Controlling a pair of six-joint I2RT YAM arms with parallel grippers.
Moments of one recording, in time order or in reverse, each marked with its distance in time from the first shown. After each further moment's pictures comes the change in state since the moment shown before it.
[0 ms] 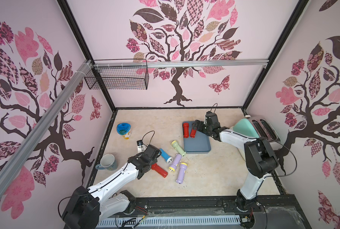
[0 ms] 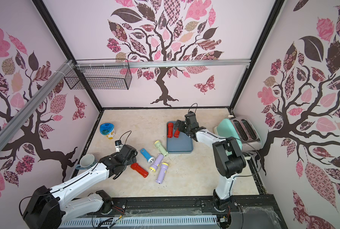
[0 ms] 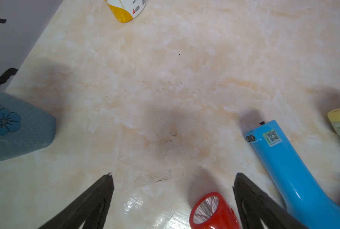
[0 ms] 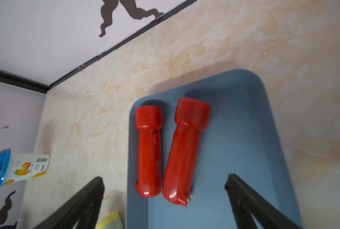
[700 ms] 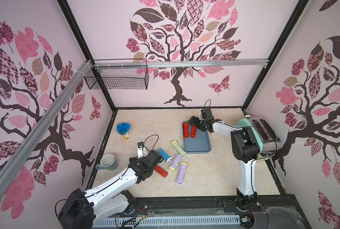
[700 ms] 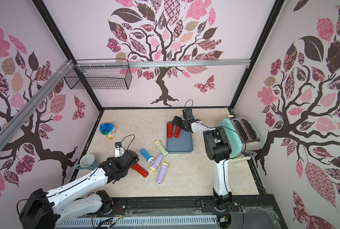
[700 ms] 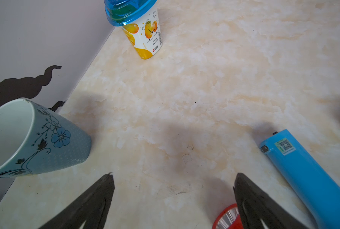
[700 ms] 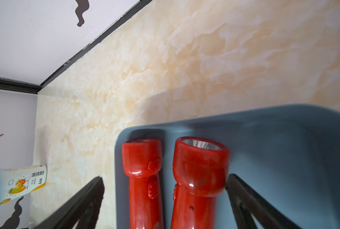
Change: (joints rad) left arm -0.095 -0.077 -0.062 0.006 -0.211 0.017; right arm -0.038 0.293 0.315 -0.112 -0.125 0.050
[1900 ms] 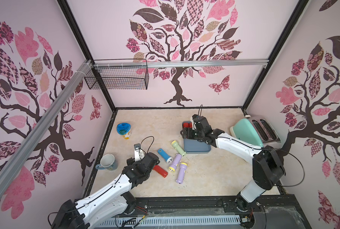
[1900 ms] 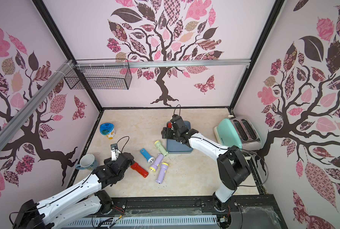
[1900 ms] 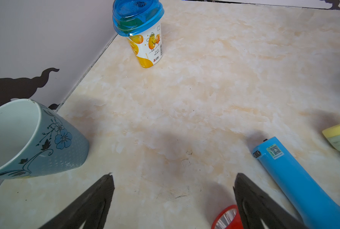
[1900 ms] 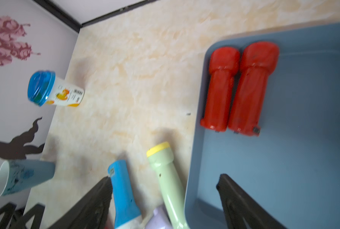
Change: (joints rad) left arm 0.000 -0.135 -0.066 0.051 -0.008 0.026; right arm 0.306 -0.519 -0.370 -0.100 0.173 -0.089
